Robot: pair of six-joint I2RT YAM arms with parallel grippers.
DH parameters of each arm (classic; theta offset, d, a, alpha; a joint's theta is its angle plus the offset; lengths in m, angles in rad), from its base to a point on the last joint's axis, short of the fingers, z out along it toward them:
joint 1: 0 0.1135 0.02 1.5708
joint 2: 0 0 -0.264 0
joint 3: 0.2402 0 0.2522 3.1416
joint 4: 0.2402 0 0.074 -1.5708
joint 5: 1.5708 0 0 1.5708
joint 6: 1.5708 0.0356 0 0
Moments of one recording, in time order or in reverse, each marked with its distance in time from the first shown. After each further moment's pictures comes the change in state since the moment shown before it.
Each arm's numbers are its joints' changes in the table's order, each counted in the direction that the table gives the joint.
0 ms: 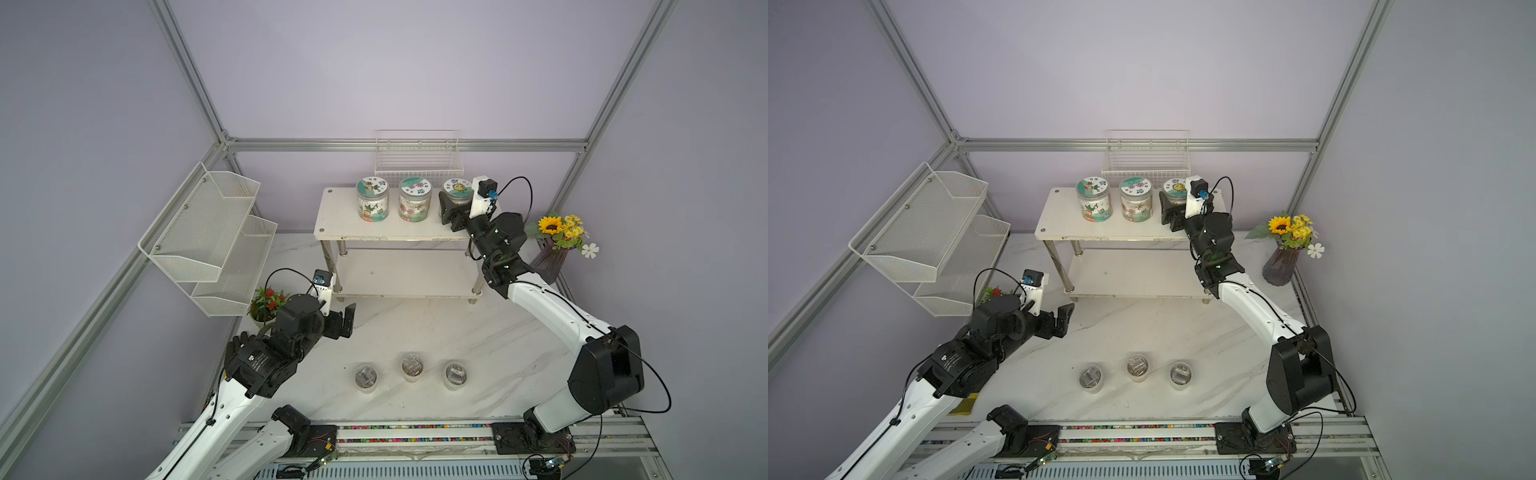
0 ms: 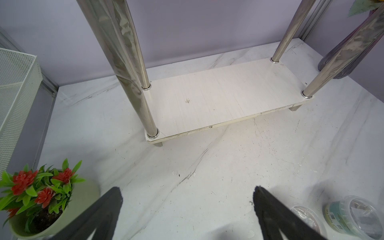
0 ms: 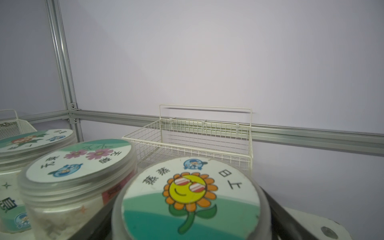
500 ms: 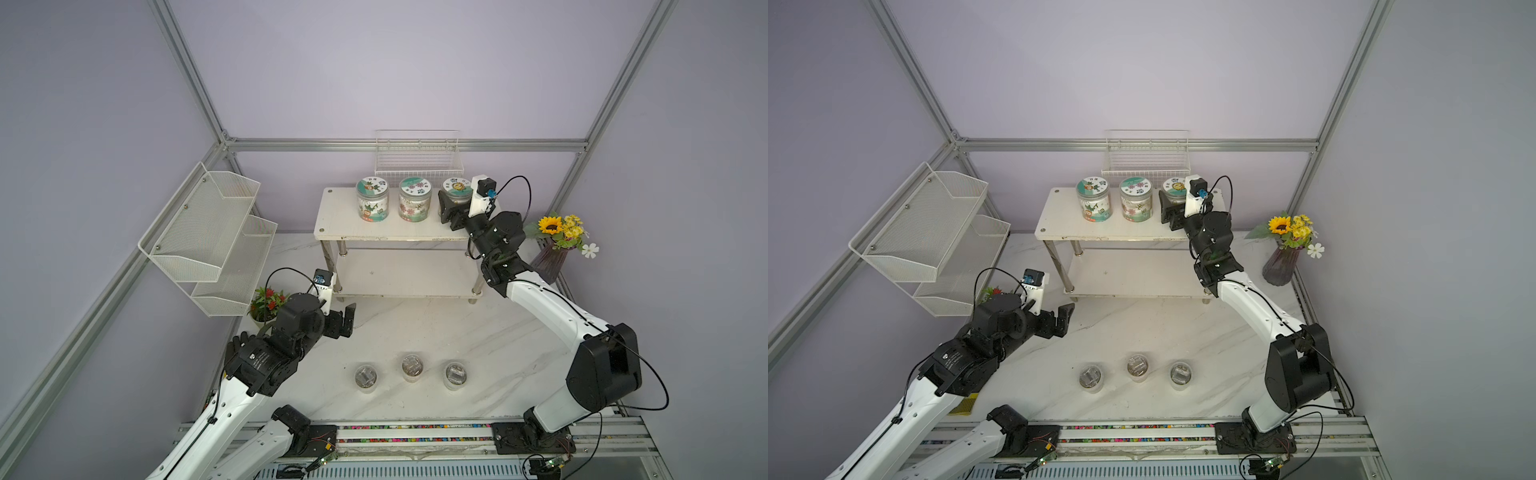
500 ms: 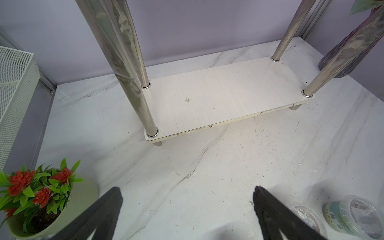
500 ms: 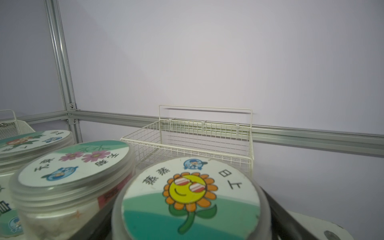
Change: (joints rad) left arm 0.010 -0.007 0.000 -0.001 0.011 0.000; right arm 0.000 -0.013 0.010 -0.006 -0.005 0.000
